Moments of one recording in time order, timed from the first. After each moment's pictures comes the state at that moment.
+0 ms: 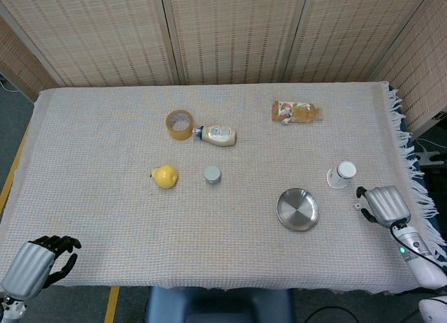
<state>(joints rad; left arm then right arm) -0.09 -1.15 0.10 -1.47 1.85 1.67 -0.04 0.35 -1.28 0.03 -1.14 -1.46 1.04 -0.05</state>
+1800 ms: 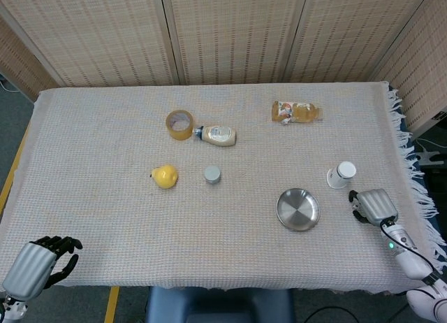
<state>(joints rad) -0.09 -1.15 0.10 -1.47 1.87 1.67 -0.03 0.39 -1.55 -0.05 -0.67 -1.54 1.01 0.28</state>
